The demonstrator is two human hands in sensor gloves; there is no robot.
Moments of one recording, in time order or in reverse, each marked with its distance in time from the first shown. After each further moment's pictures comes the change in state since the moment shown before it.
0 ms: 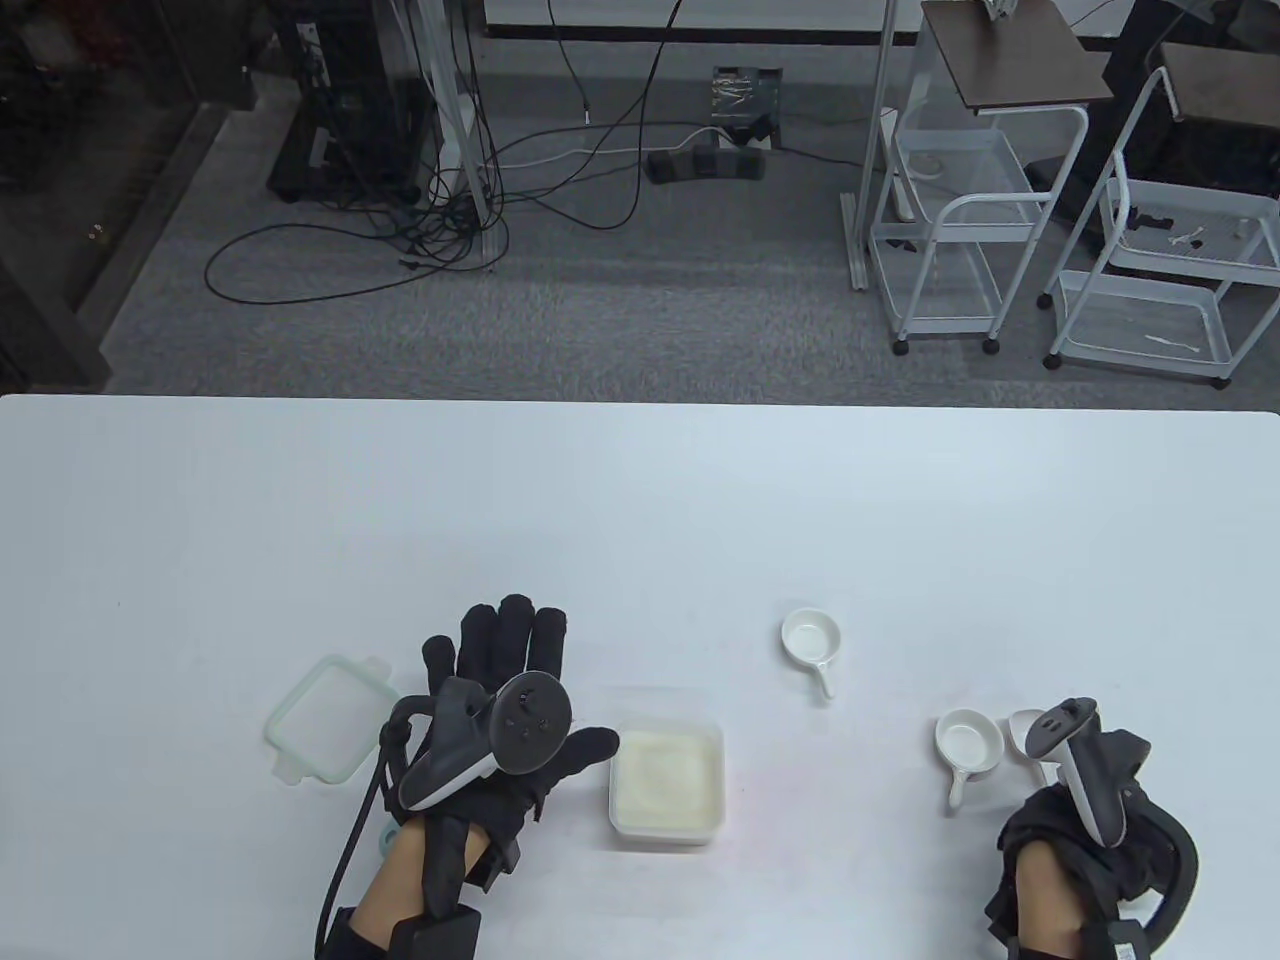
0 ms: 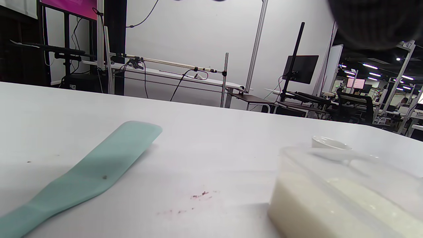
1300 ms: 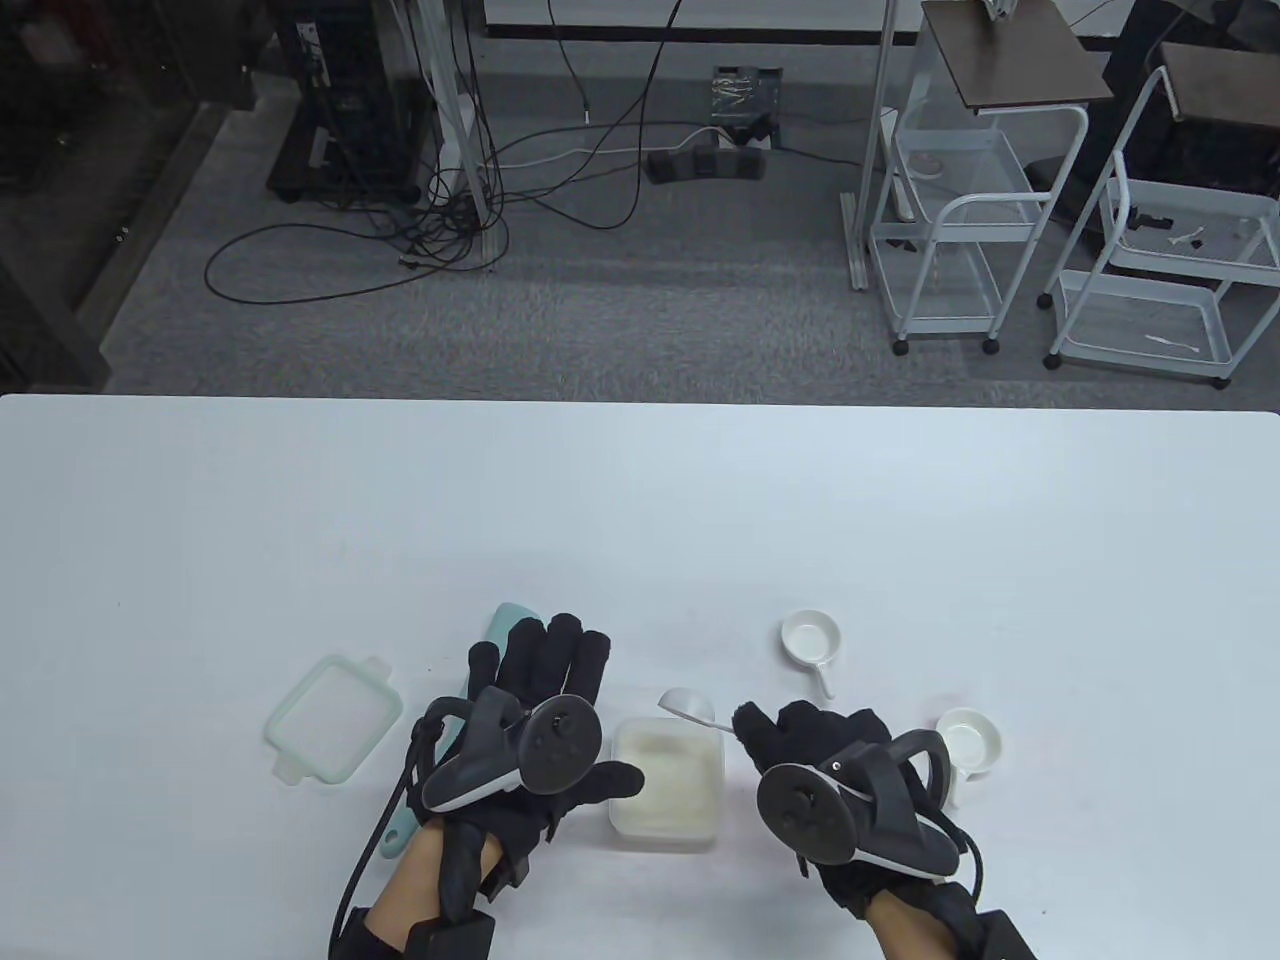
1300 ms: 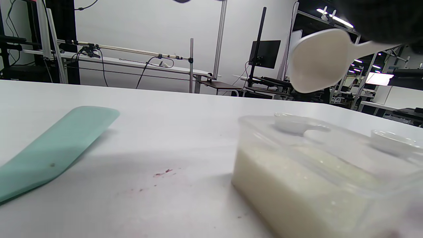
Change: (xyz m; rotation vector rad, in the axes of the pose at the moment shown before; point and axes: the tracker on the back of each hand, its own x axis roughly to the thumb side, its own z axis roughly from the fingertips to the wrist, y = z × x) left_hand 0.020 -0.016 -0.001 -0.061 -0.176 -0.036; right_hand 0.105 -0.043 0.207 -0.512 -1.387 -0.025
